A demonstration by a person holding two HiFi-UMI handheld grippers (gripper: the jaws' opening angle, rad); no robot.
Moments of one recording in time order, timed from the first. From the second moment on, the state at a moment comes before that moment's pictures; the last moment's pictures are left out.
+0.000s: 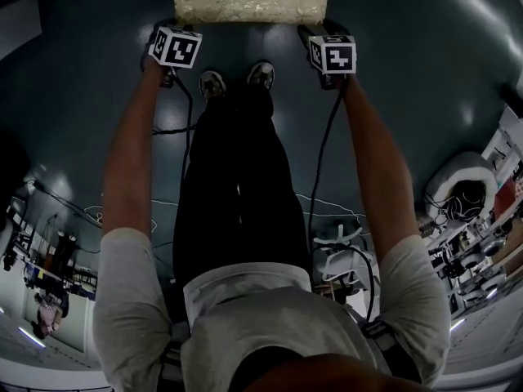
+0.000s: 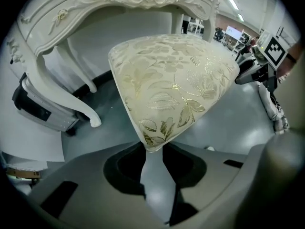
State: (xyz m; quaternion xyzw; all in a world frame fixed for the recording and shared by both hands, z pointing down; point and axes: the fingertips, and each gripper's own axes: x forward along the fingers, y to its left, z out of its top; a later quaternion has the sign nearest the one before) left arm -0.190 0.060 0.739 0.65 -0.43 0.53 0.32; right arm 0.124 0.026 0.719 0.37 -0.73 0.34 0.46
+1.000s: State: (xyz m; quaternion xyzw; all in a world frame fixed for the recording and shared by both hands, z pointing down) left arm -0.198 0.139 0.748 0.65 -0.40 0.55 0.34; right arm 0.117 0.105 0.728 0.37 -0.70 0.36 0.49
